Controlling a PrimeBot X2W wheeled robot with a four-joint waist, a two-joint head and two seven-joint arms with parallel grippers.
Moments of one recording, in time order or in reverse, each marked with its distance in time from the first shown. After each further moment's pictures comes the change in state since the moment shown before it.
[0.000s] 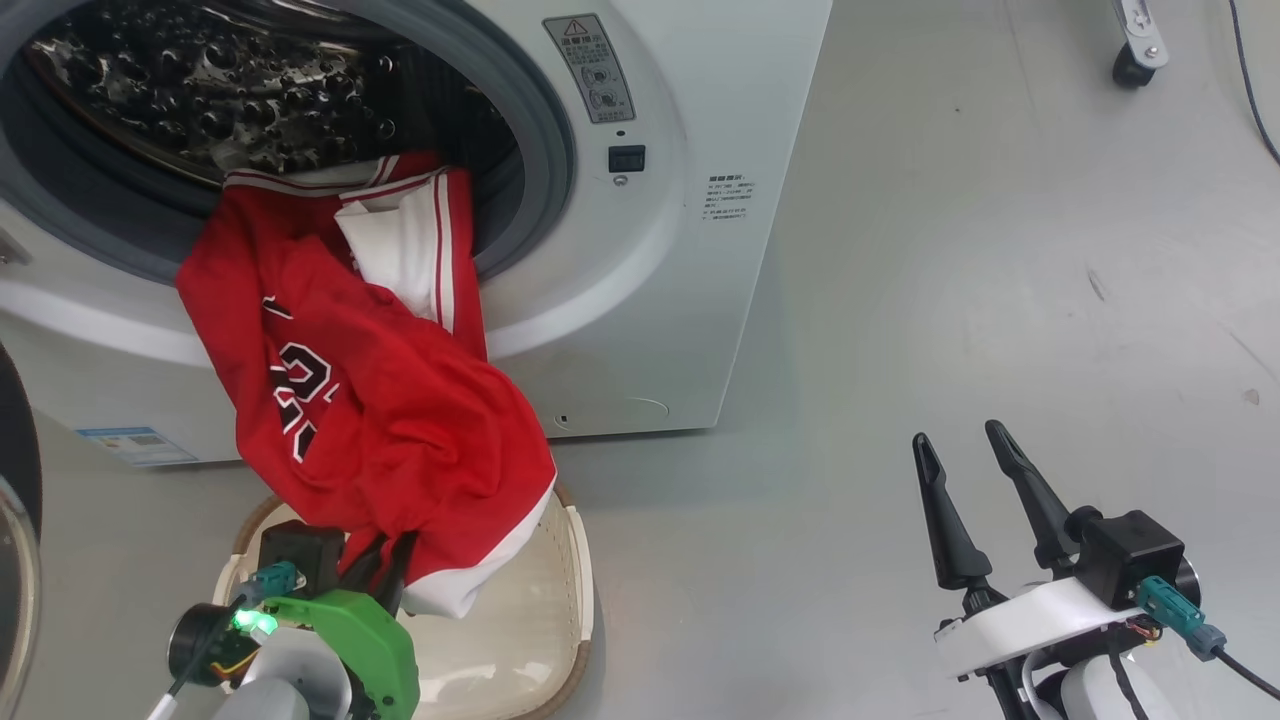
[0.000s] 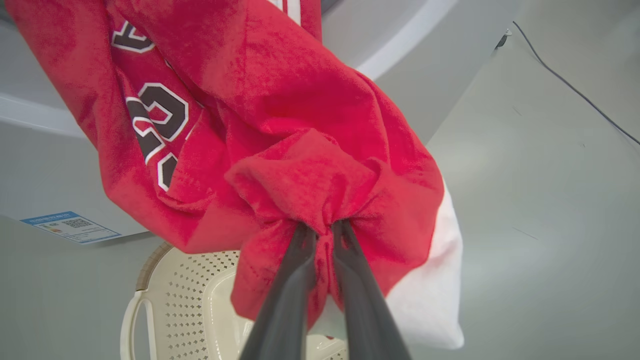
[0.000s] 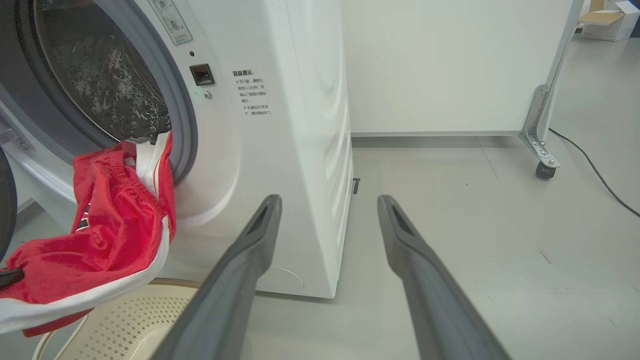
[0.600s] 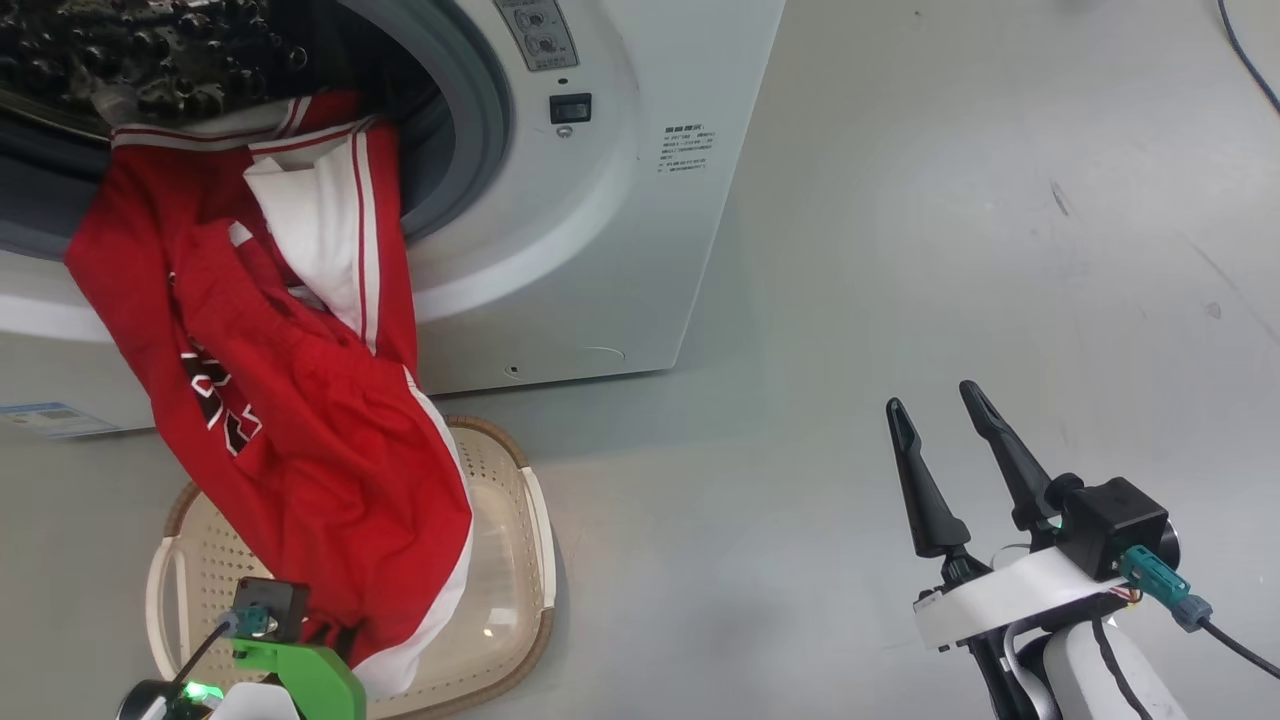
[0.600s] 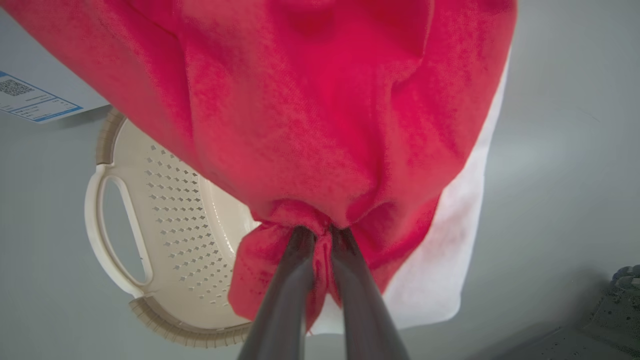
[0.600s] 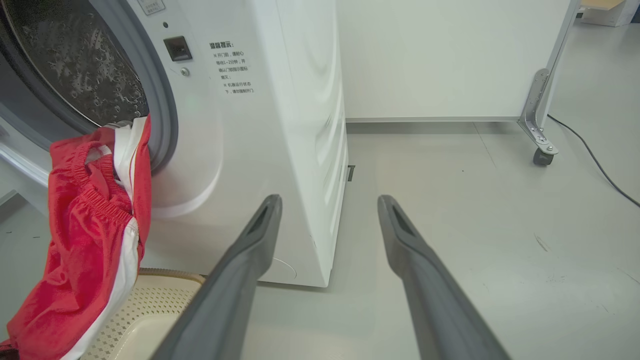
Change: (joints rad) left arm -0.006 0.030 -0.014 0.229 0.007 0.002 0.078; right arm -0.053 0.006 0.030 -0.015 -0.009 0.001 0.000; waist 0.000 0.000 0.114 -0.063
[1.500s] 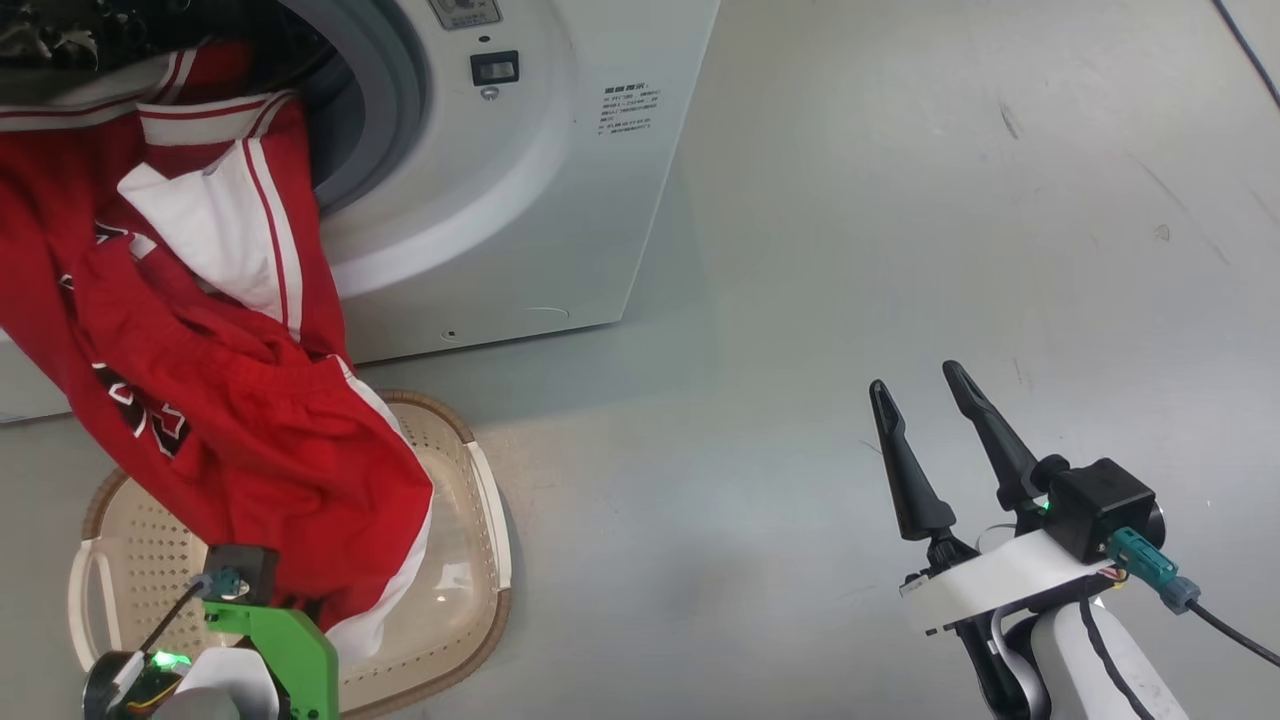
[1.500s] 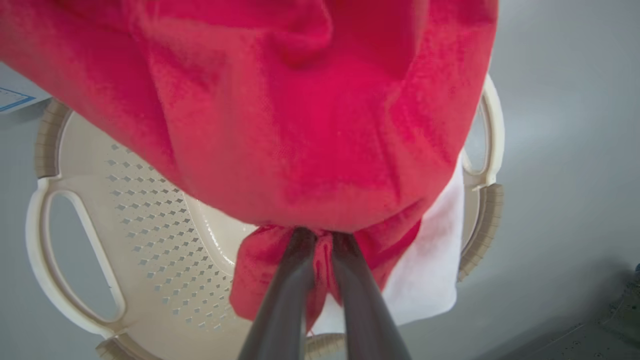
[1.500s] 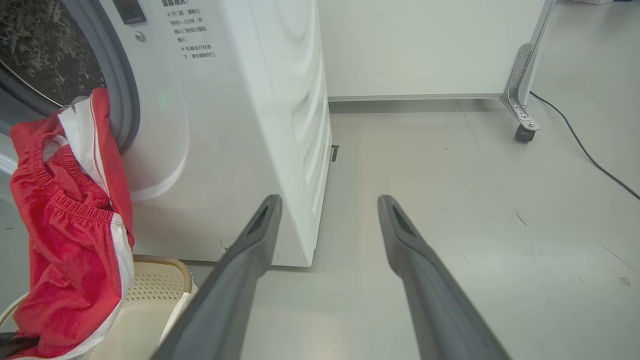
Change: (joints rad) left arm -0.123 -0.004 0.007 0.194 0.010 0.004 -0.029; right arm -0.040 0.012 0.016 0.006 -0.007 0.000 0.000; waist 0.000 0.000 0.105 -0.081
